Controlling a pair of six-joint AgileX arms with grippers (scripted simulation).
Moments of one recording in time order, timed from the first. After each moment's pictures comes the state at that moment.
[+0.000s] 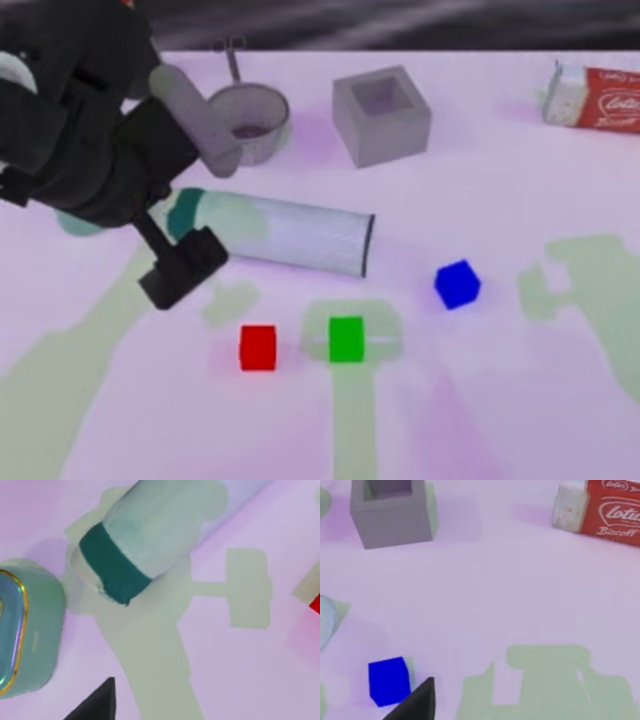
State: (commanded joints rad) left arm -0.45 1.43 1.11 -0.76 -0.01 0.54; right arm 0.19 0.80 0.65 -0.42 0.00 0.03
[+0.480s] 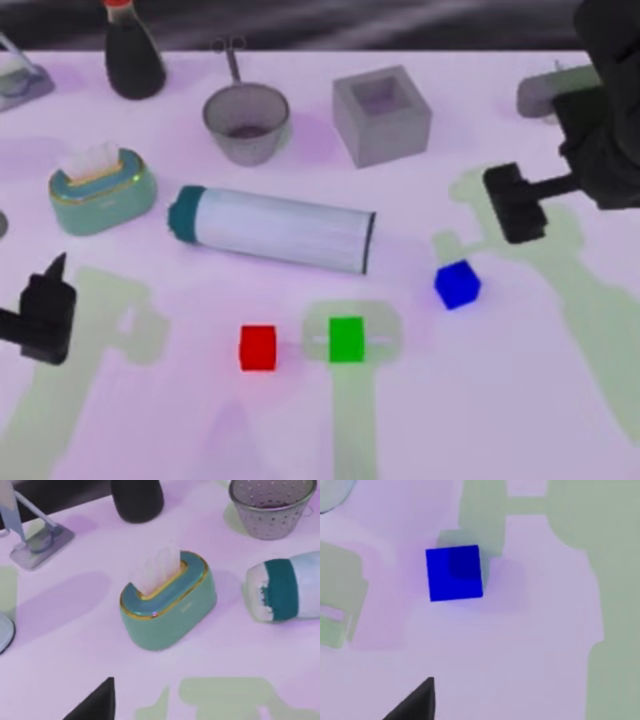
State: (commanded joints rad) left arm -0.16 0.59 0.45 -0.34 -0.01 0.23; right arm 0.36 1.65 1.27 -0.85 0.00 0.06
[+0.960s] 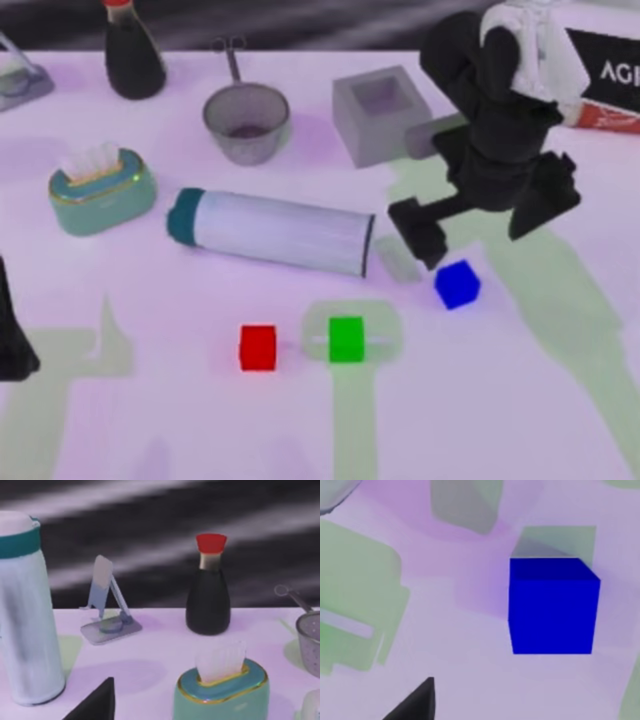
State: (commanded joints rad) left arm 0.01 0.04 0.03 -0.03 0.00 0.02; right arm 0.47 2.14 1.68 -1.09 0.00 0.08
